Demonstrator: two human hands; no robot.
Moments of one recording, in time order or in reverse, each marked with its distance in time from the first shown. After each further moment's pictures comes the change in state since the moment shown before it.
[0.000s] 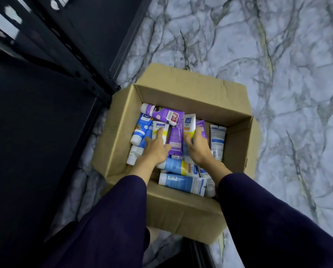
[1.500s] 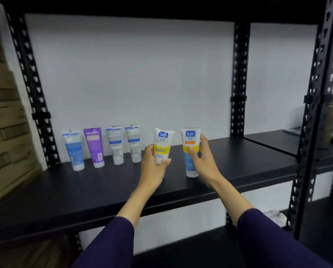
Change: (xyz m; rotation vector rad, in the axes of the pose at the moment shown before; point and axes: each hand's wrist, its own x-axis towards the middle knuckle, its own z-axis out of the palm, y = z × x) left_hand -0.598 -0.189 -0.372 -0.672 1.682 0.368; right_hand -0.457 -0.528 0.177 0.336 -0.711 -1.443
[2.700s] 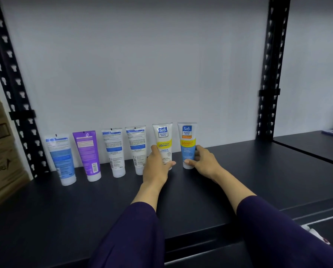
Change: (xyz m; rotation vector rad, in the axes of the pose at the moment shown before) left_hand 0.118 -0.089 0.019 0.467 0.027 -0.043; right_hand 0.112 0.093 0.032 -0.381 -0.188 0.301
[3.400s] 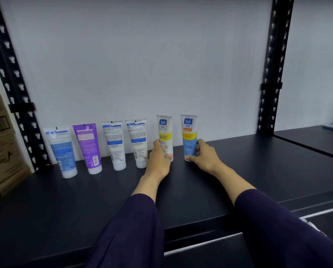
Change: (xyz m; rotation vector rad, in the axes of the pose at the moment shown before) left_hand 0.002 -0.001 0.002 -0.095 -0.138 -0.055; right_hand -0.004 0.001 0.000 -0.121 0.009 -0.021
